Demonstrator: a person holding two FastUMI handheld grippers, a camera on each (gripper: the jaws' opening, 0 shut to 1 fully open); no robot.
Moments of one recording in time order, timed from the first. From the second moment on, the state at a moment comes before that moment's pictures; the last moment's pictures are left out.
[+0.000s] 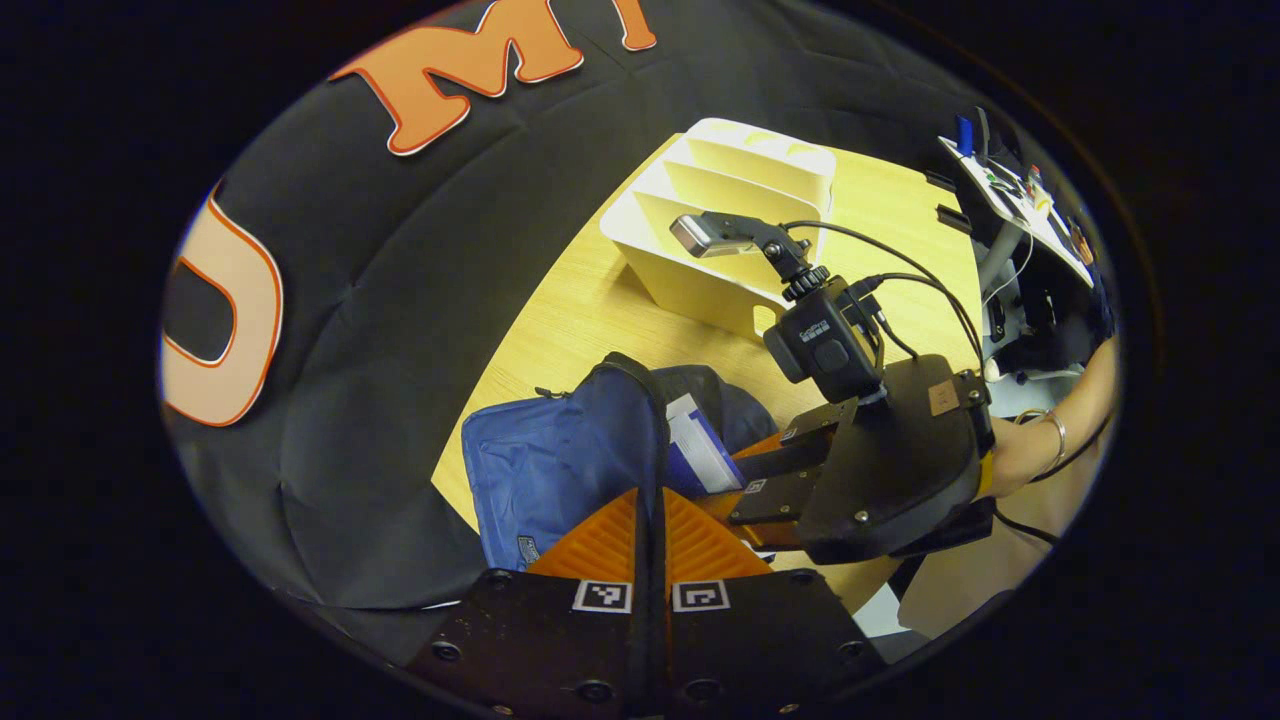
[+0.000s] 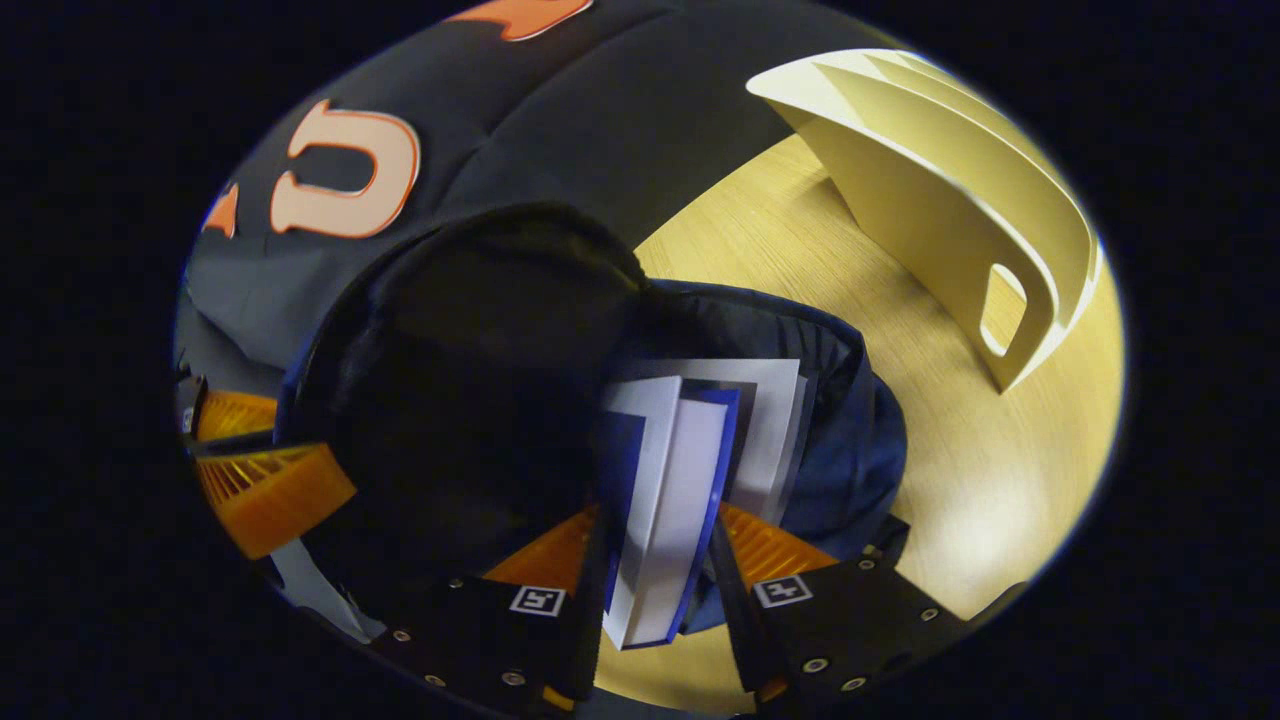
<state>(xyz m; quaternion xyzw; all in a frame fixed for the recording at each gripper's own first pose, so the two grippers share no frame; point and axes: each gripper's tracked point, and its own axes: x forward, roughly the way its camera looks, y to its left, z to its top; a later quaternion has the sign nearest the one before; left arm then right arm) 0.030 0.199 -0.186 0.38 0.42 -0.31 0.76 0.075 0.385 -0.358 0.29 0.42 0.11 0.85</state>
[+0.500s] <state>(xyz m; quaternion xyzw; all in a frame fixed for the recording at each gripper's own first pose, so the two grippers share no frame) 0.028 0.206 -0.195 0.34 0.43 -0.30 0.78 0.072 0.326 -0.340 0.26 0.39 0.07 0.88</state>
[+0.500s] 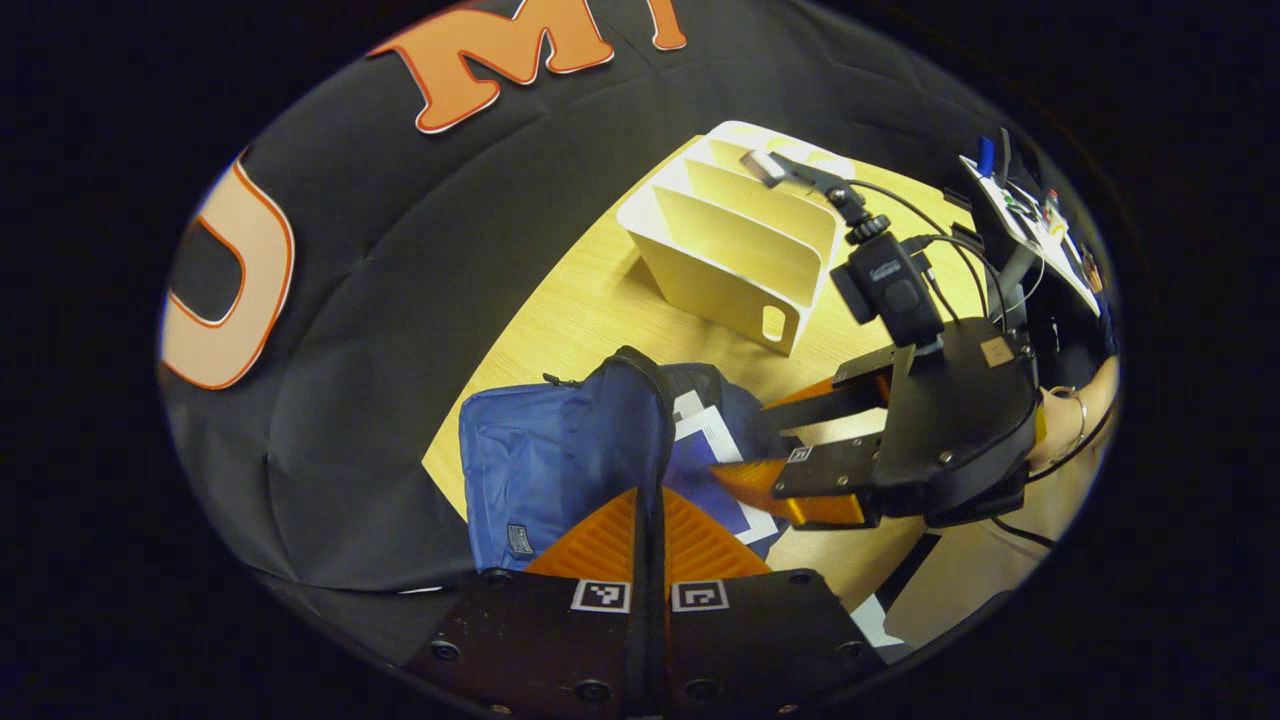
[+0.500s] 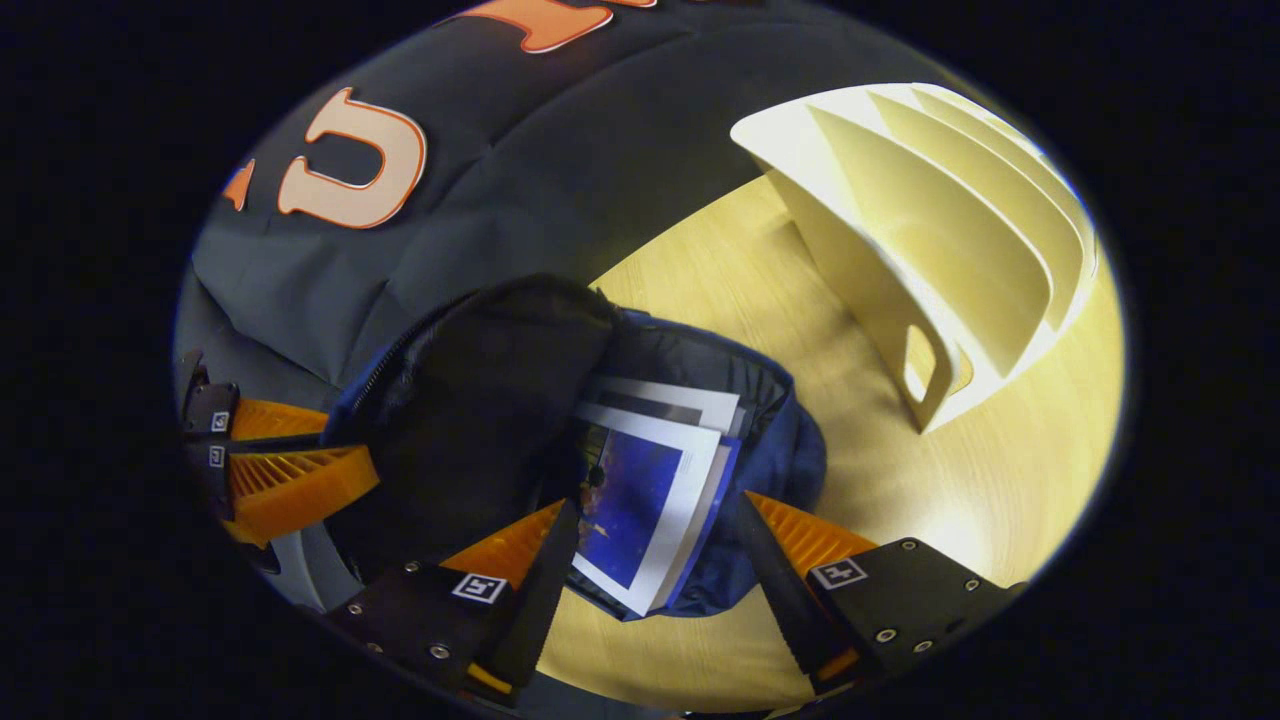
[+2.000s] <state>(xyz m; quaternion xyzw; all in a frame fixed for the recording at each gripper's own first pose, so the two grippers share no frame) -0.040 0.040 -0.246 0.09 0.46 -0.27 0.84 0.001 0.018 -0.226 0.14 0.33 0.00 0.94</state>
